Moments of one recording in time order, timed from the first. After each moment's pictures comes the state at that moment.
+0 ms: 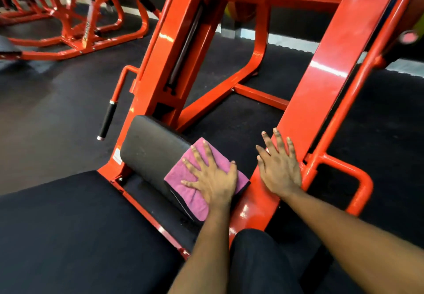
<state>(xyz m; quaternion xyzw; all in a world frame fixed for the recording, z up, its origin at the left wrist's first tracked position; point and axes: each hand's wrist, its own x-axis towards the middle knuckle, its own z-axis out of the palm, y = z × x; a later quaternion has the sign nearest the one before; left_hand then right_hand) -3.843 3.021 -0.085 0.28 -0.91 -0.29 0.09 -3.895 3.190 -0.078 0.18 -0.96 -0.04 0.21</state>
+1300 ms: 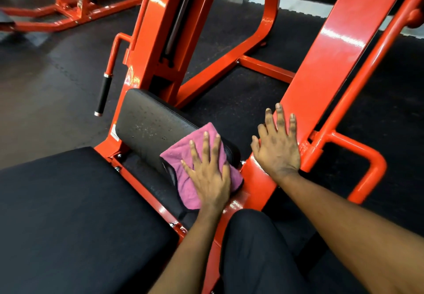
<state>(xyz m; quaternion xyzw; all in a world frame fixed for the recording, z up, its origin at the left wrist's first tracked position) -3.798 3.021 -0.119 0.15 -0.94 -0.24 0.20 -3.891 3.175 -0.080 0.15 -0.96 -0.07 0.24</state>
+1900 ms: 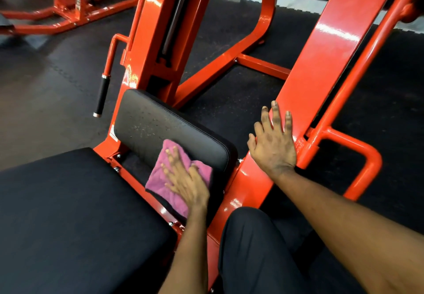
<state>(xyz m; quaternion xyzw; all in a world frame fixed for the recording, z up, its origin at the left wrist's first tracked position) -3.788 3.000 -0.134 0.36 -0.79 -0.45 0.22 -3.891 3.174 -0.080 0.14 -0.96 -0.08 0.24</state>
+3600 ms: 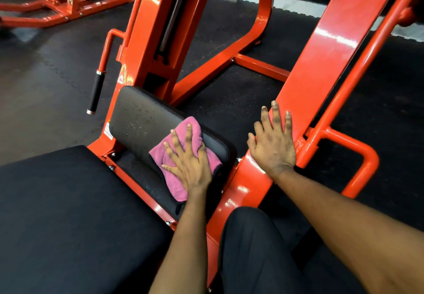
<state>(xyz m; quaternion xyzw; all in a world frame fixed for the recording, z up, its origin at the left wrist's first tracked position) -3.825 2.985 -0.129 0.29 -0.89 -0.33 0.14 -3.890 3.175 -0.080 0.15 -0.96 -0.07 0.24</state>
